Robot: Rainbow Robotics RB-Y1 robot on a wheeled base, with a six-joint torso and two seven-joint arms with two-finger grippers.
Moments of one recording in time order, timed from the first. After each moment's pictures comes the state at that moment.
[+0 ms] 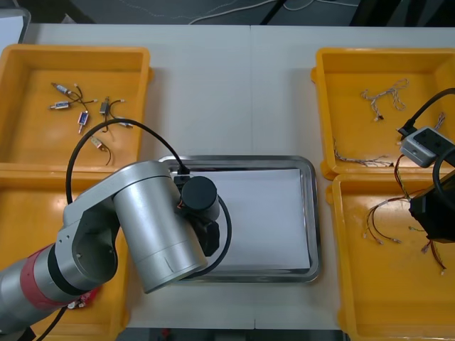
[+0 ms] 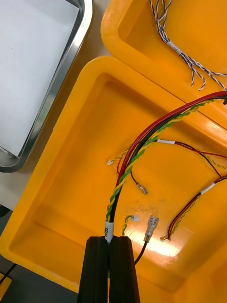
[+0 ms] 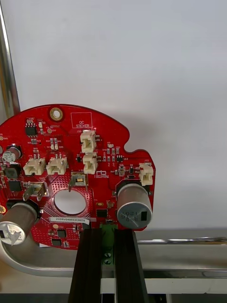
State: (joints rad) right arm -0.20 -0.93 -0.12 -2.46 -1.08 1.92 1.36; left arm -0.49 0.46 -0.81 -2.18 0.35 1.88 -0.39
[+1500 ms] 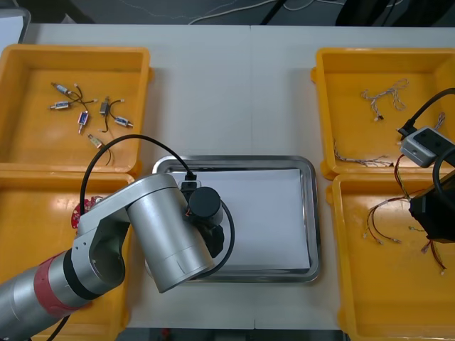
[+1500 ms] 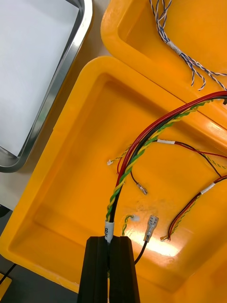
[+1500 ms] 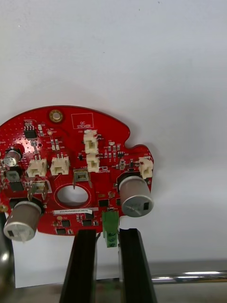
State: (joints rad) right arm -0.20 -0.93 -0.12 -2.46 -1.08 1.92 1.36; left arm -0.46 0.44 -0.83 -2.07 0.29 1.75 -0.44
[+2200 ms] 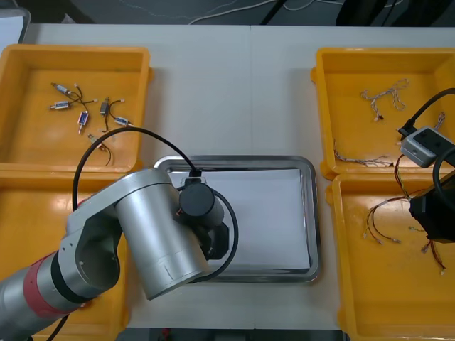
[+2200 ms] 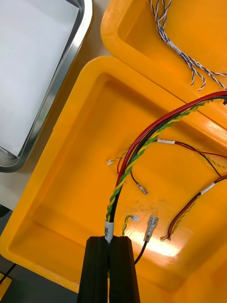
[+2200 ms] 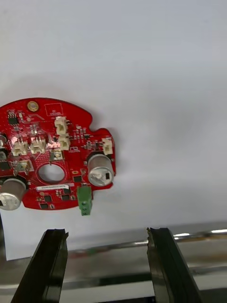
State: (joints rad) right arm -0.20 -0.93 -0.12 -2.46 -1.08 1.92 1.36; left arm -0.46 0.45 -0.80 -2.18 0.35 1.79 -0.44
